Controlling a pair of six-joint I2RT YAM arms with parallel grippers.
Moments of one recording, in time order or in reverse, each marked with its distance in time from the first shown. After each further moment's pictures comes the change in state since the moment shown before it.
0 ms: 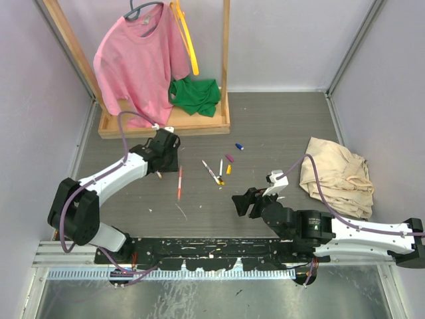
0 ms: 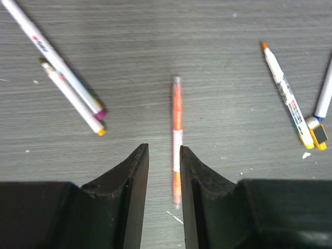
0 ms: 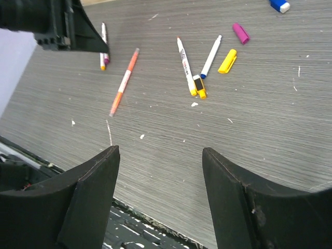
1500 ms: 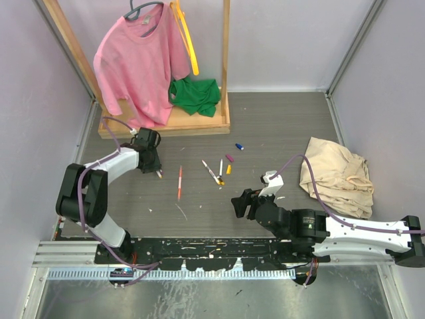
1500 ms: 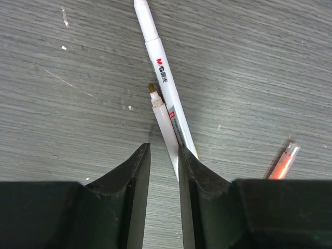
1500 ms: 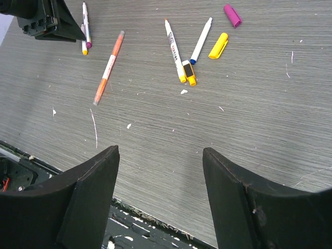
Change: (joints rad) left arm 0.276 0.137 -0.058 0.089 0.006 -0.007; right arm -0.009 0.068 0.016 -0.062 -0.016 0.030
